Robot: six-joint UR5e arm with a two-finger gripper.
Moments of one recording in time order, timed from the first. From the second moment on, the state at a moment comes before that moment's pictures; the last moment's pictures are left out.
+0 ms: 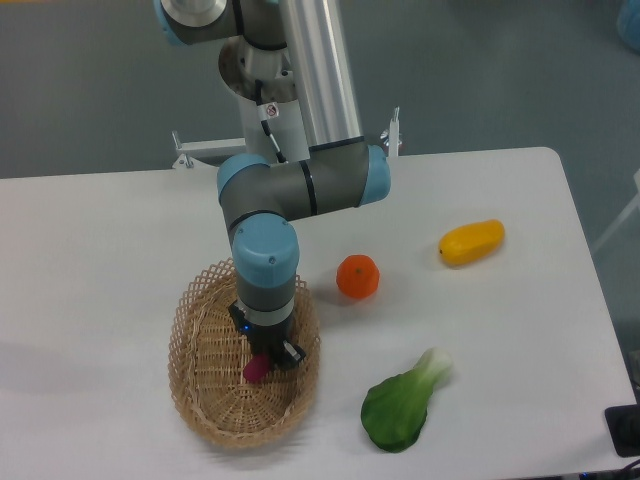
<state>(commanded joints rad) 2.23 -2.07 -1.70 -0.82 1.47 0.99</state>
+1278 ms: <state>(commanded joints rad) 2.65 -1.98 -1.58 -0.83 1.45 1.50</state>
